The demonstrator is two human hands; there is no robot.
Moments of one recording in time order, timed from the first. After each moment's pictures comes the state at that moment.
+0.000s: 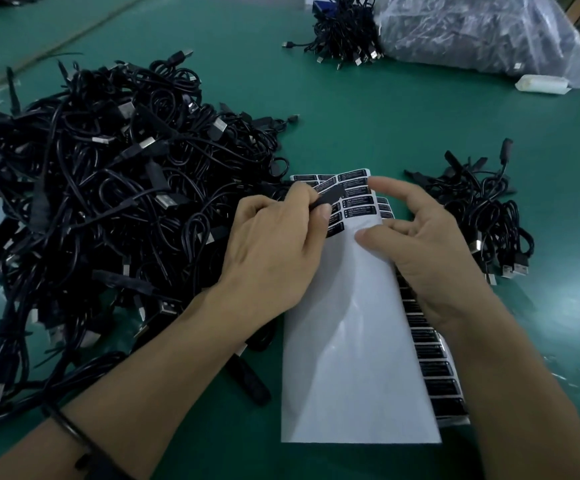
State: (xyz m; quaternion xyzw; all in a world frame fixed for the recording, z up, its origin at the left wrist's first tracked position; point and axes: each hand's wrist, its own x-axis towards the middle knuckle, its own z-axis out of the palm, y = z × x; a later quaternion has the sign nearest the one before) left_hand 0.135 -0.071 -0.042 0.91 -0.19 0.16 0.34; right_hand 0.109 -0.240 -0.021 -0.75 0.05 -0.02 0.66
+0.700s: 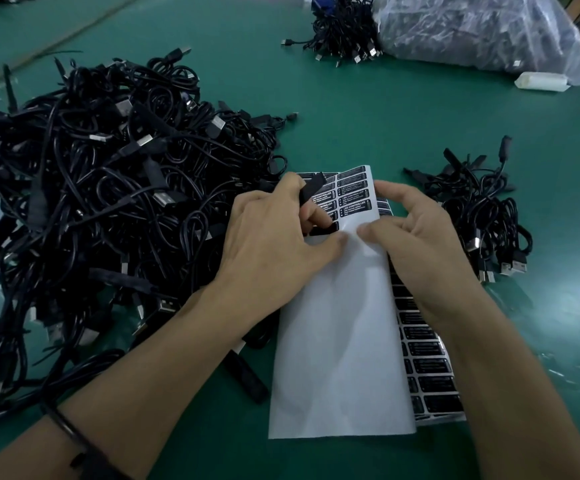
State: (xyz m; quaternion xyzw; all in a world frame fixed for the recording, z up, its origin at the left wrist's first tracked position) left_hand 0.130 -0.073 -0.029 0.86 -0.17 0.14 0.45; right_hand 0.112 -0.238 -0.026 -0.76 0.05 -0.02 0.64
